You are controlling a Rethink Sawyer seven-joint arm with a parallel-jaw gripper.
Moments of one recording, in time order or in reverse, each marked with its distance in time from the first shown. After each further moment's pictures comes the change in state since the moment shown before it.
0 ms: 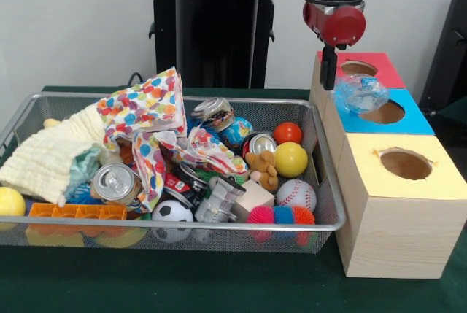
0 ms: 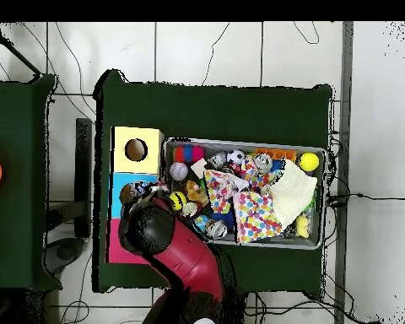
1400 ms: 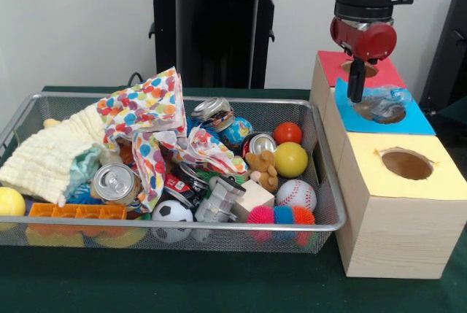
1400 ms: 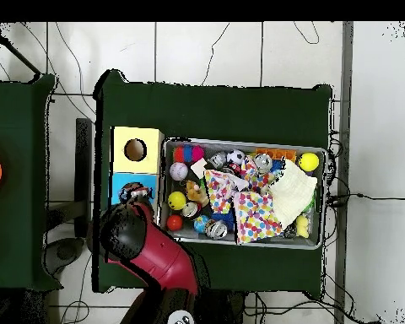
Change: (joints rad) arm 0.038 0.018 0.091 0.045 0.020 -0.136 0.000
